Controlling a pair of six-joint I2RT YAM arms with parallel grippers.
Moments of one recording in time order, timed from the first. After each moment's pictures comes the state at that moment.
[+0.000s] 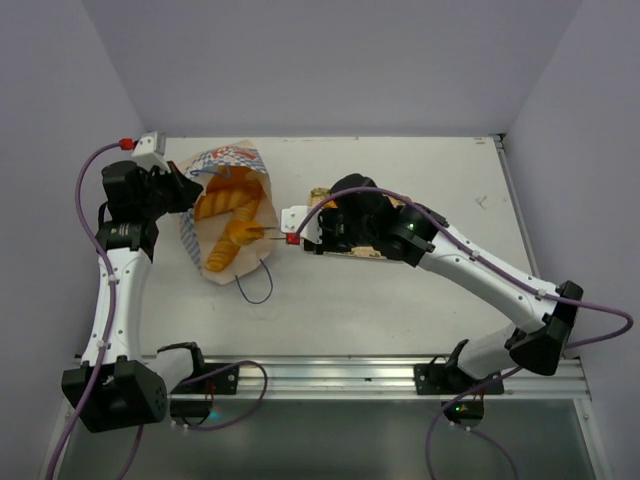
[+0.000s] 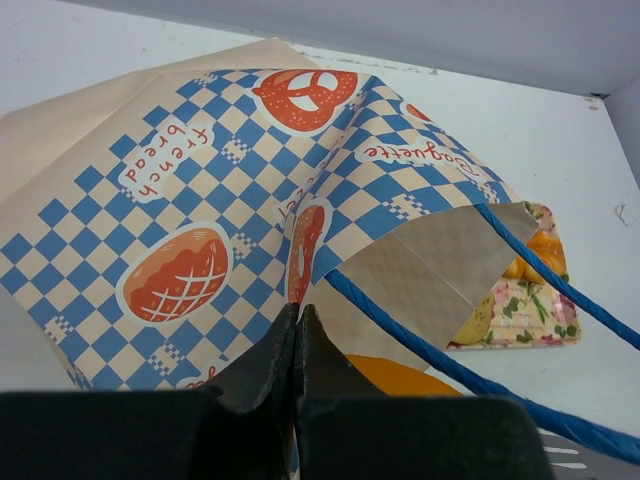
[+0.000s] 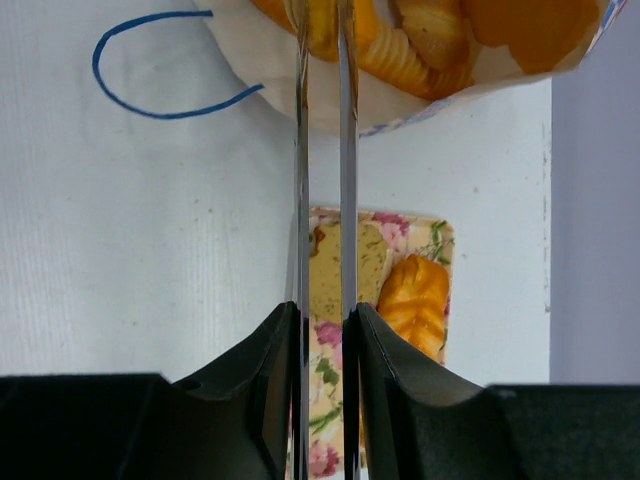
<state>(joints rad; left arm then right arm) 0.17 1.09 1.05 -0.36 0.44 -0.23 0.97 1.45 1.52 -0.74 -0.07 -0.73</state>
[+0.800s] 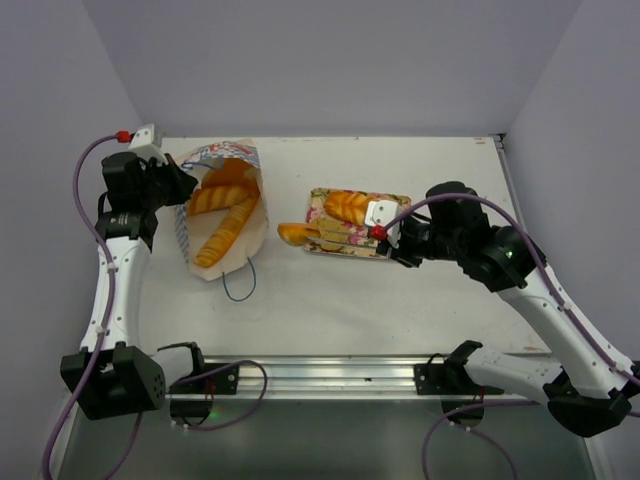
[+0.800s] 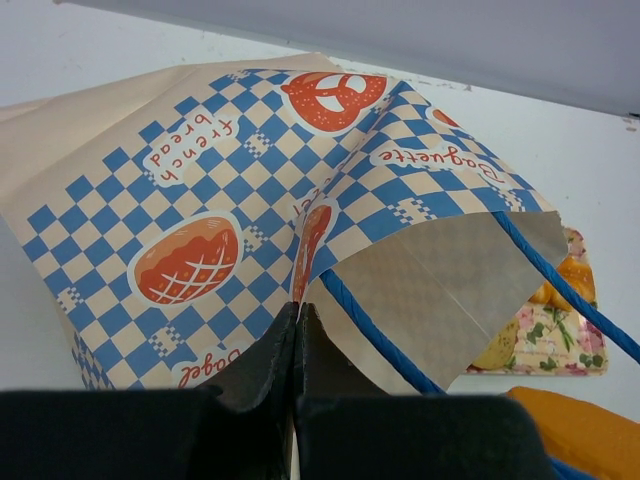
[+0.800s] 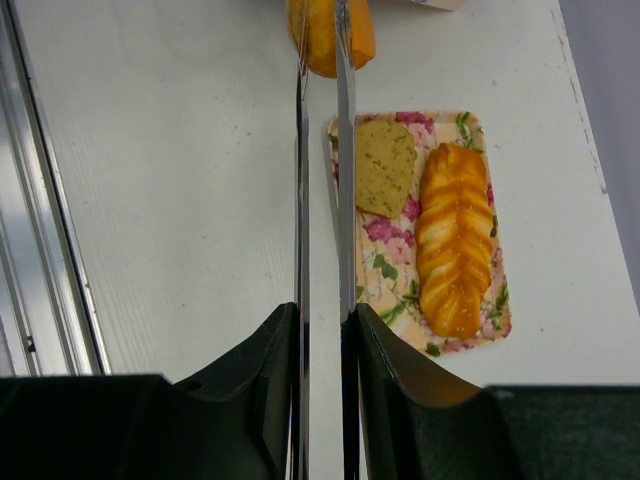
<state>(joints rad) 0.17 1.16 1.11 -0.36 0.37 -0.23 0.69 1.05 1.35 -0.95 -0.30 -0.62</state>
